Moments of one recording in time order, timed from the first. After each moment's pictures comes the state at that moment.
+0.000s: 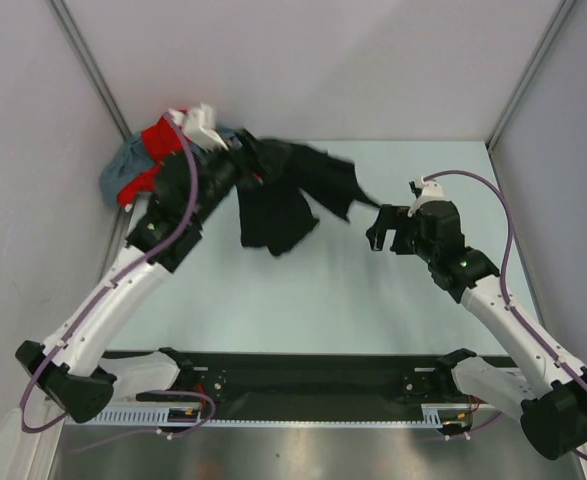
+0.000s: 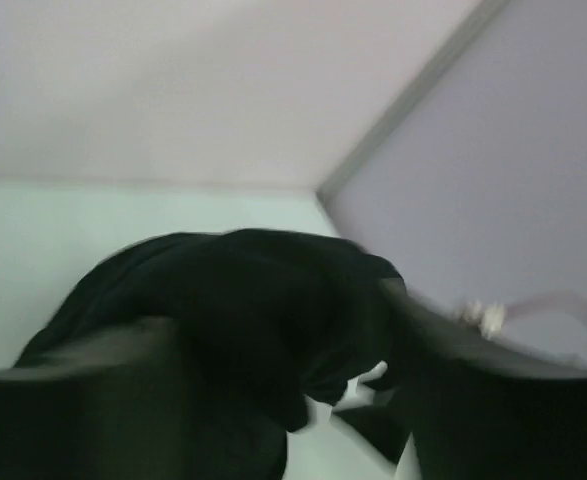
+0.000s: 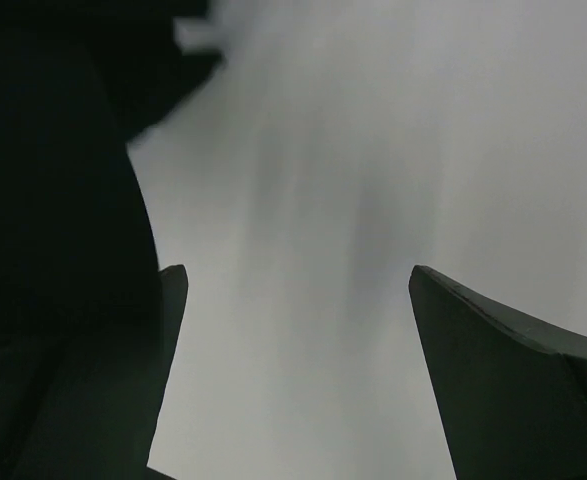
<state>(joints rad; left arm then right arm) -0.55 1.23 1.45 -0.13 -0.07 -0.56 0.40 1.00 0.85 -0.32 0.03 0.36</state>
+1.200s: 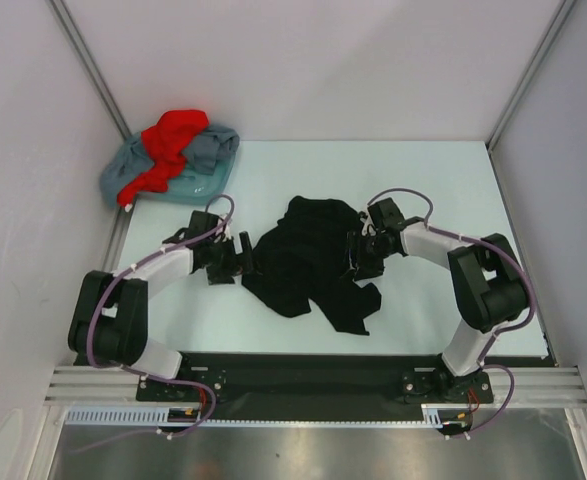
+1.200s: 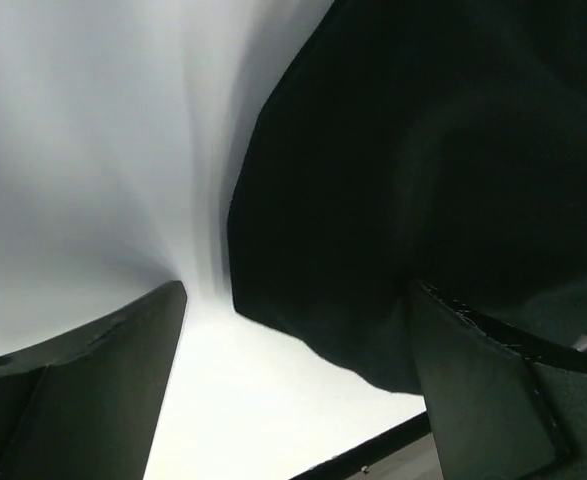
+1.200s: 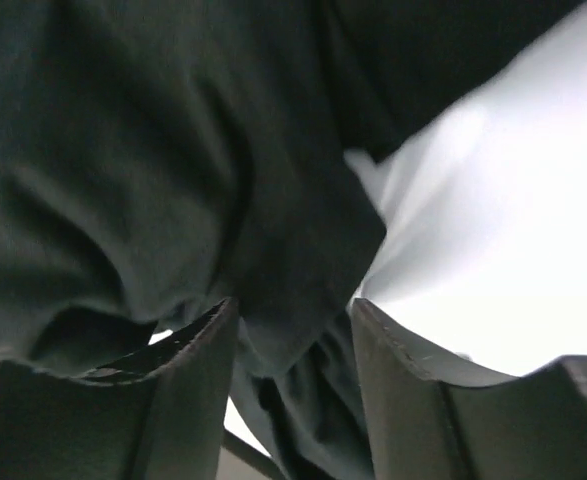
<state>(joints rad) -0.22 1.46 0.76 -0.36 0.33 -0.46 0.40 1.72 0.99 -0.42 -0.42 0.45</state>
